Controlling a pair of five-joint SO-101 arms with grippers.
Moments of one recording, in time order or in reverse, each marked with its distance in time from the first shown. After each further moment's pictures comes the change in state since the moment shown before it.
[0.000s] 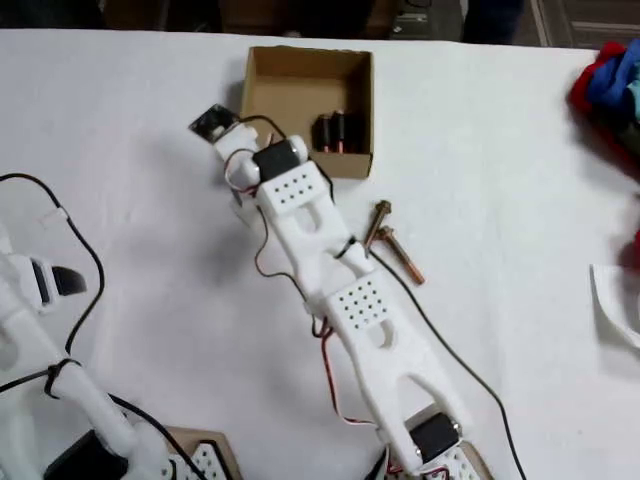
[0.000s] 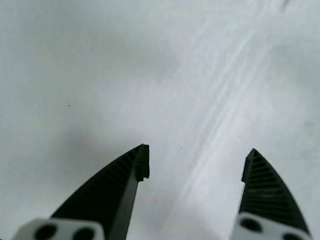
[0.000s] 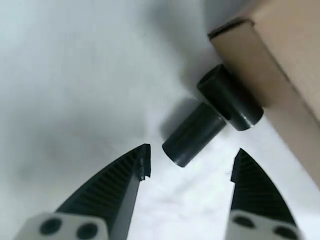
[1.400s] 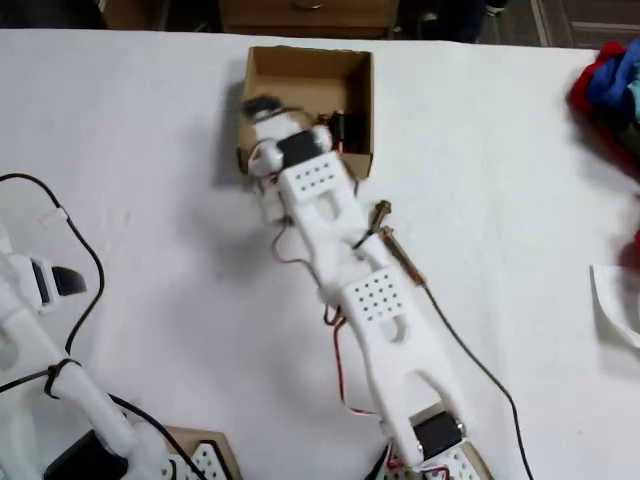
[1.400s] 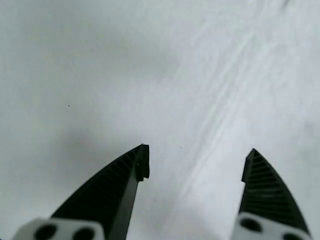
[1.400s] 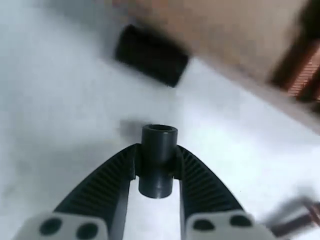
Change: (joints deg) left arm 0.0 0.0 0.0 0.0 0.0; right arm 5.5 -5.0 5.2 2.5 -14.0
